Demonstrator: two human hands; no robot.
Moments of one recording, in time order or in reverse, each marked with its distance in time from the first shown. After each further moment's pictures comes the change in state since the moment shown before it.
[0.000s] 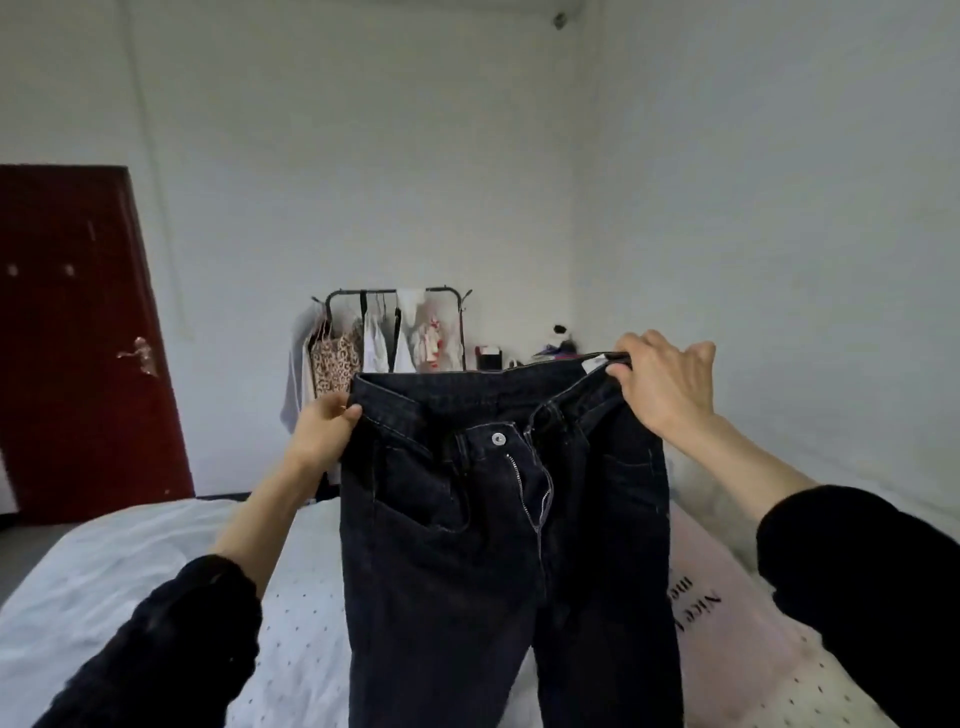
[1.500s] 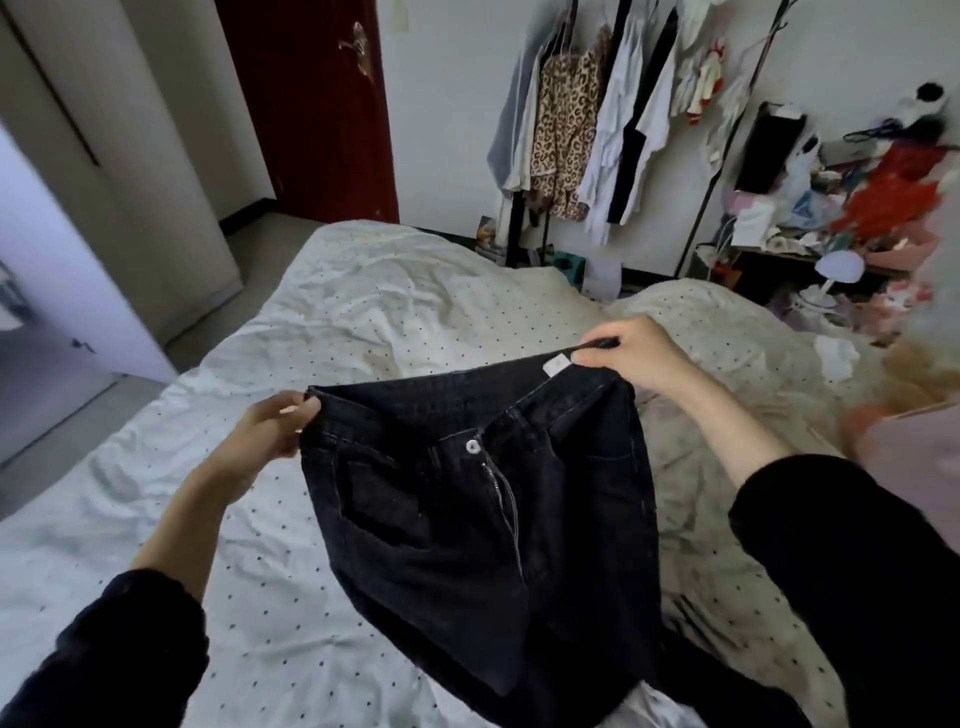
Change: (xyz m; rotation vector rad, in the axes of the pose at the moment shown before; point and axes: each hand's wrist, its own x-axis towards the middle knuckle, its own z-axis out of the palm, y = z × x) left_hand -0.098 -0.334 -0.297 -0.063 0.053 -0.617; right_hand -0.093 -0.353 0.249 0.814 -1.028 -0.171
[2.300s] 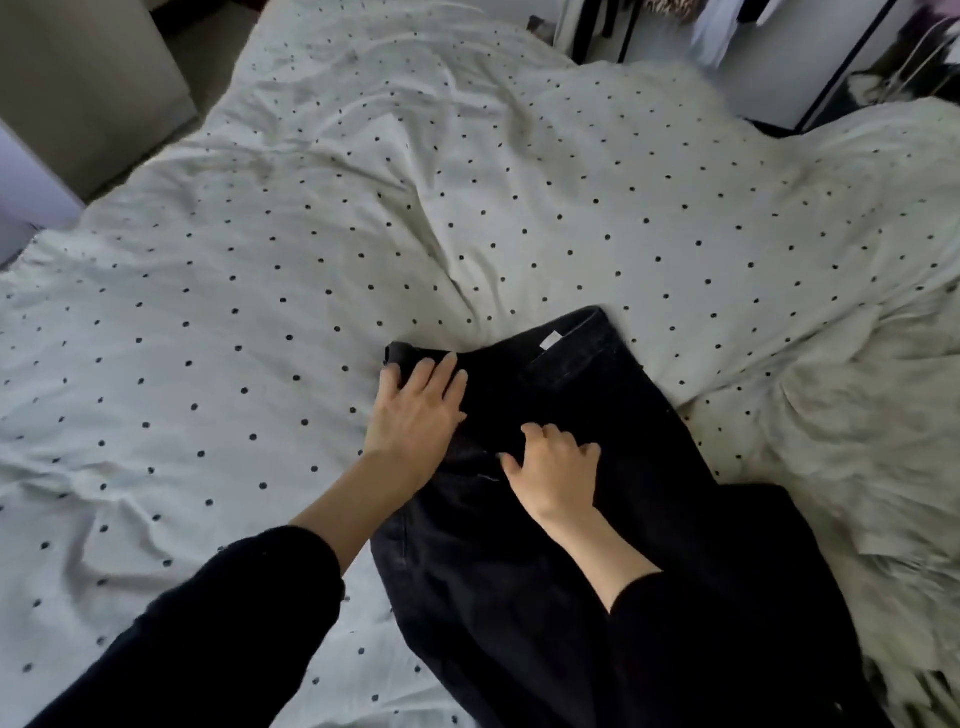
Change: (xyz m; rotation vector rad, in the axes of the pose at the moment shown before) left_hand 0.233 -0.261 0.083 1.611 -0.072 0.418; right_hand 0.156 0.137 0.433 -0.588 -0.073 0.105
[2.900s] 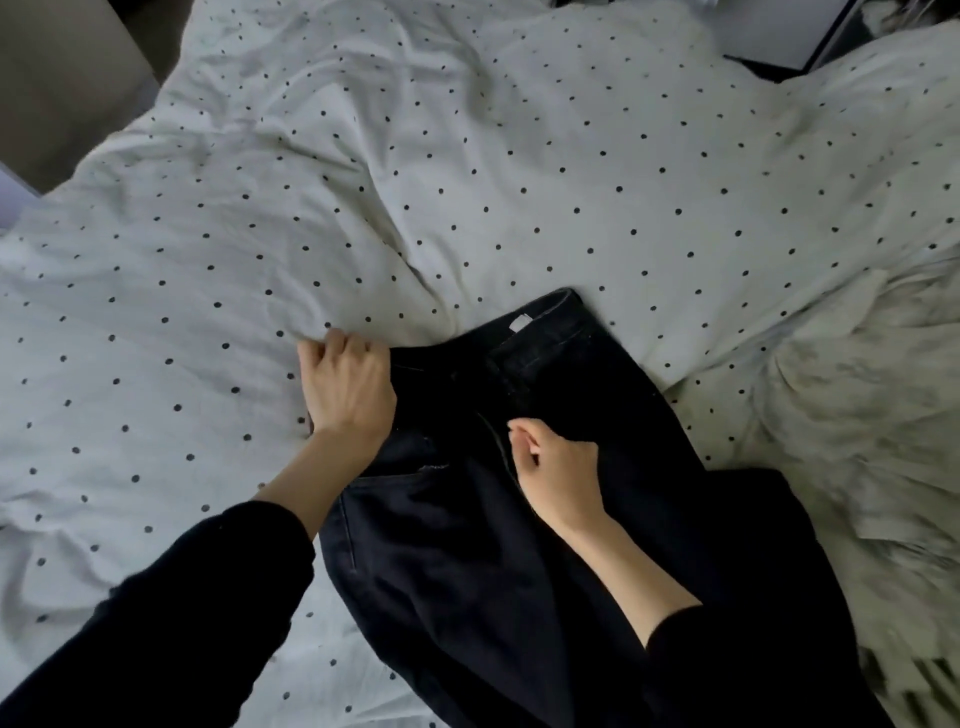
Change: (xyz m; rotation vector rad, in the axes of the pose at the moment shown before) left_hand 0.040 -0.013 0.015 -0.039 0.129 -0.358; right_hand 0.009 0.039 0.007 0.516 0.070 -0.024
